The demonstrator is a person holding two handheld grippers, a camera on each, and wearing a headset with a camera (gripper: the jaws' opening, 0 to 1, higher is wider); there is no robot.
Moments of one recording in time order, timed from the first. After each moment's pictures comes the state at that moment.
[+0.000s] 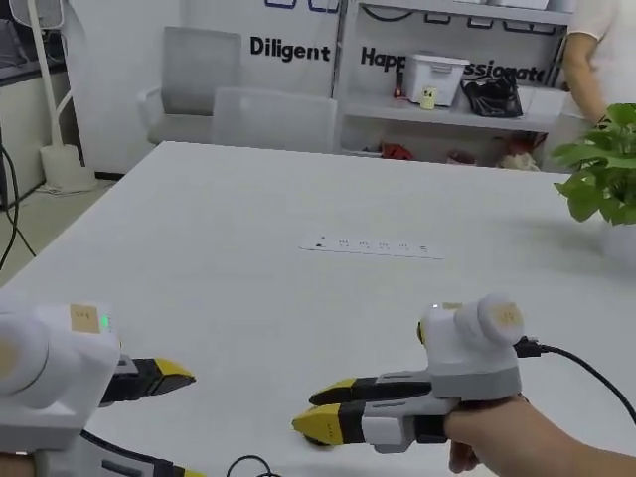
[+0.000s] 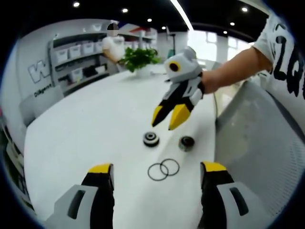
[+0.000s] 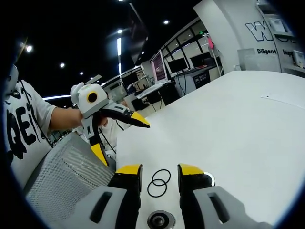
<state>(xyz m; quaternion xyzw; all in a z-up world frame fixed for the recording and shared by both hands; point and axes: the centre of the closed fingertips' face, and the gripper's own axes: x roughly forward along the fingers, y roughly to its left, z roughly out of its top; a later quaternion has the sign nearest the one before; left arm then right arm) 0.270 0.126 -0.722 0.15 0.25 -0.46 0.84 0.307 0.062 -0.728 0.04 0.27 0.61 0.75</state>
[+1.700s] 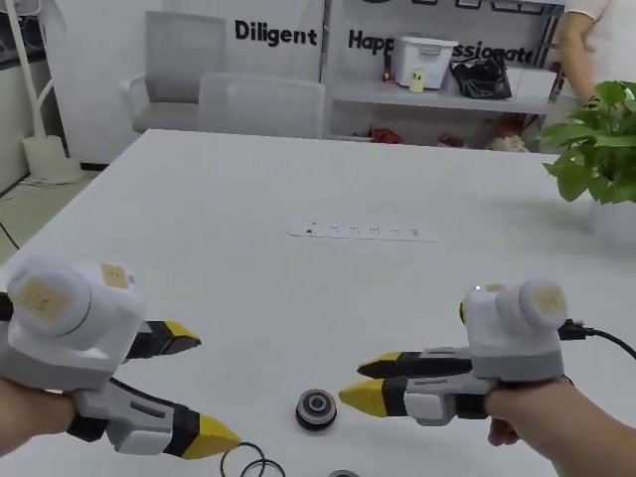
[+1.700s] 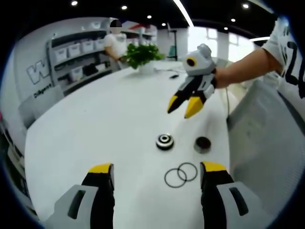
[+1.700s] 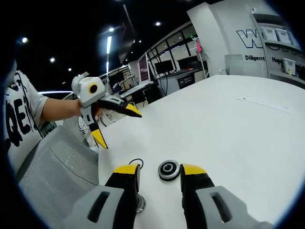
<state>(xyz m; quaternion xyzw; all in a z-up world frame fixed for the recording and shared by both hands) 0.312 0.122 -0.733 0.17 0.26 -0.46 0.83 0.336 0.010 -0.743 0.01 0.26 0.55 0.79</state>
